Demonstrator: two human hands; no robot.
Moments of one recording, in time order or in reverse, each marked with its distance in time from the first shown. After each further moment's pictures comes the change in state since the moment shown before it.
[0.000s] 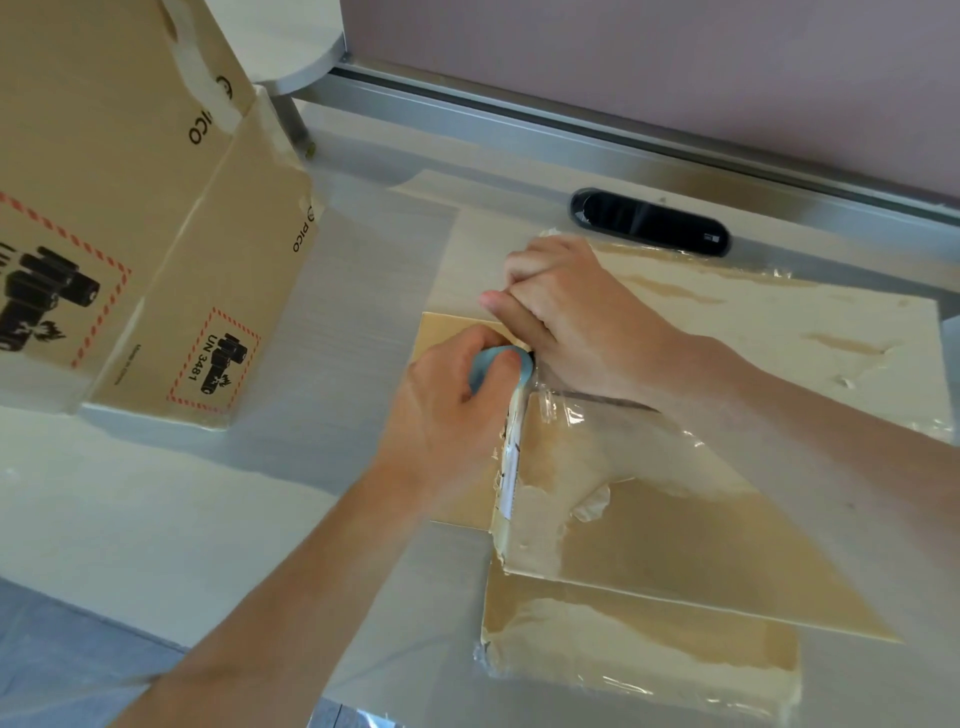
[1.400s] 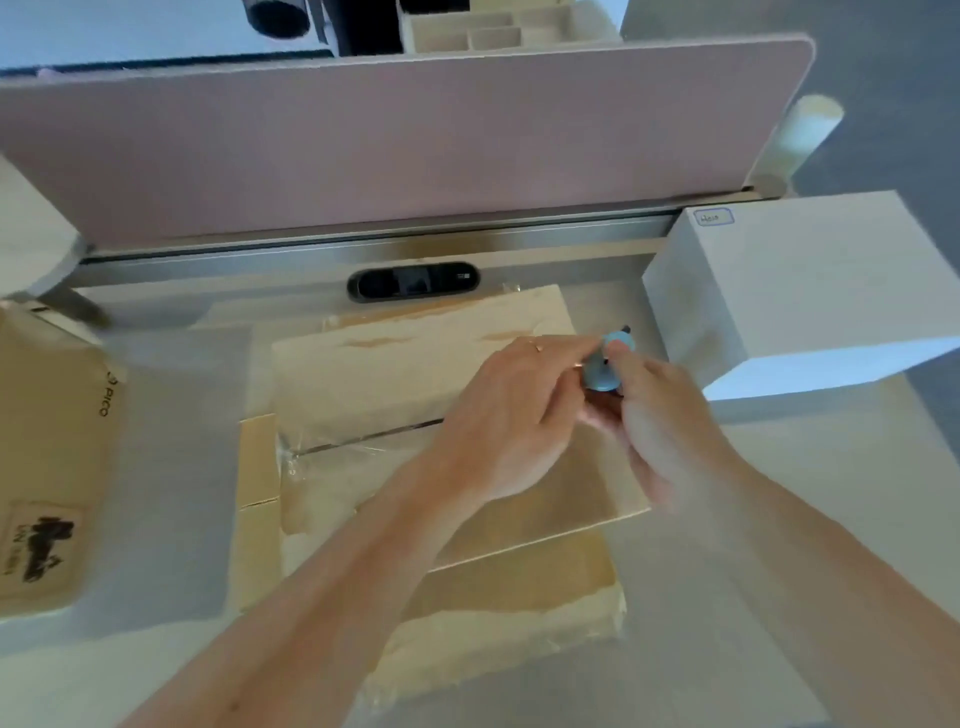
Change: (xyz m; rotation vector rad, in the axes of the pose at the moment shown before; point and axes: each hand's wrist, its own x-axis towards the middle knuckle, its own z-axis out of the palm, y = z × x) left_hand -0.023 0.142 0.165 0.350 -0.494 0.719; right_hand -0.228 -0.006 -0.128 1.149 0.854 1.290
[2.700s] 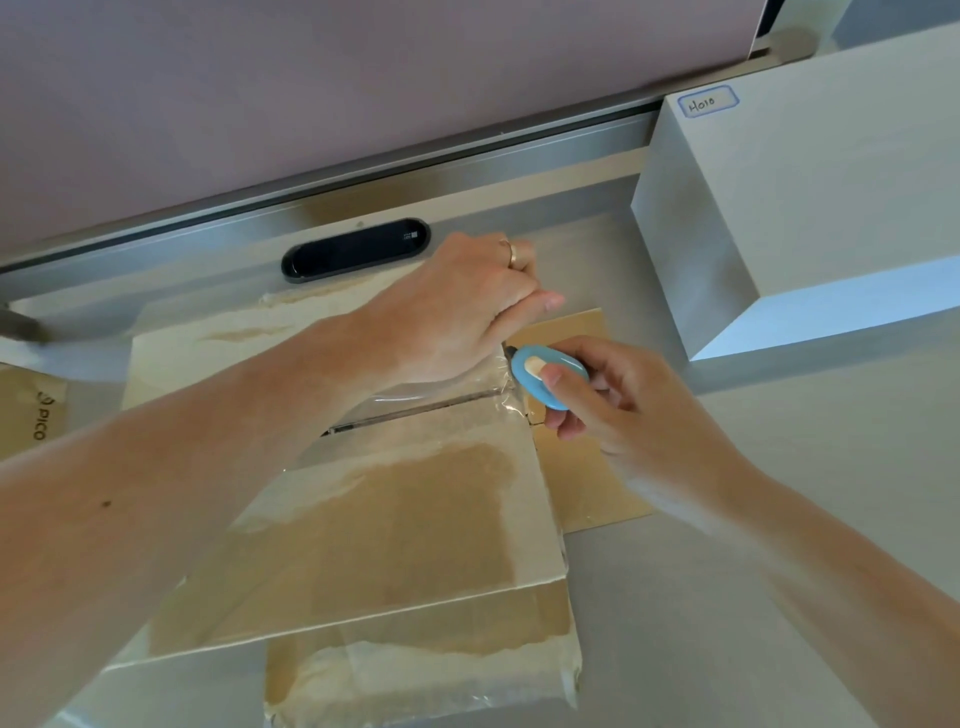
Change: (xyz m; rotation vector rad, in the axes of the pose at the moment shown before) left_hand 0.100 -0.039 0.032 0.376 -0.280 0.317; right_hand 0.061 0.058 -0.073 -0.326 -0.417 -0.319
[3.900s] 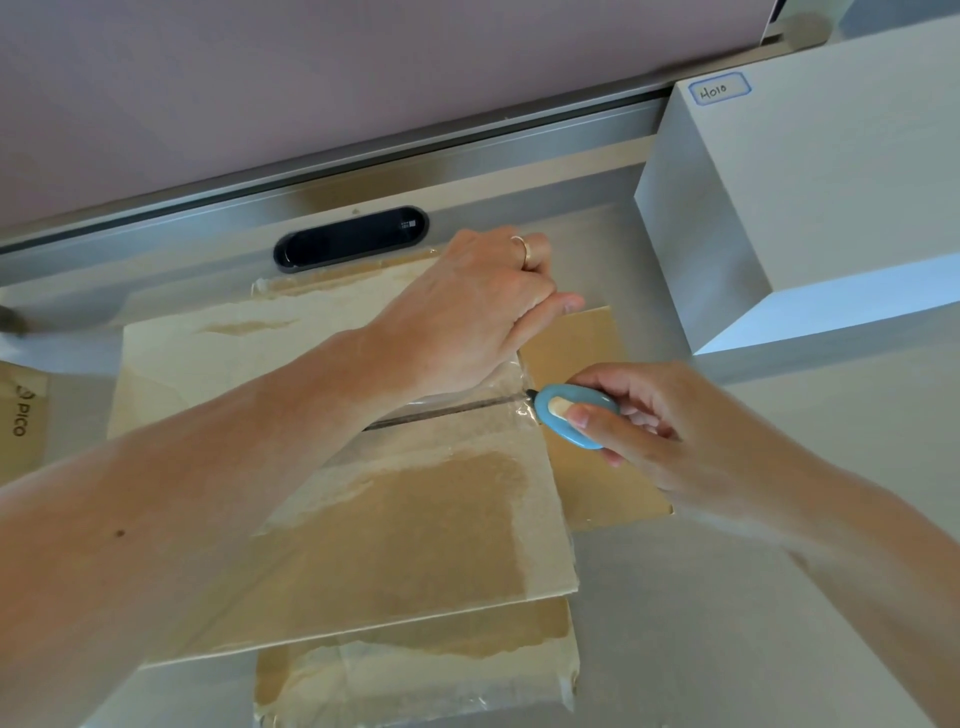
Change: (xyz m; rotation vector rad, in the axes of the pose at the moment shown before) left_hand -0.004 0.006 0.008 0.055 0.053 -0.025; right_hand -0.014 -0.003 -0.026 -0.377 -0.206 -0.029
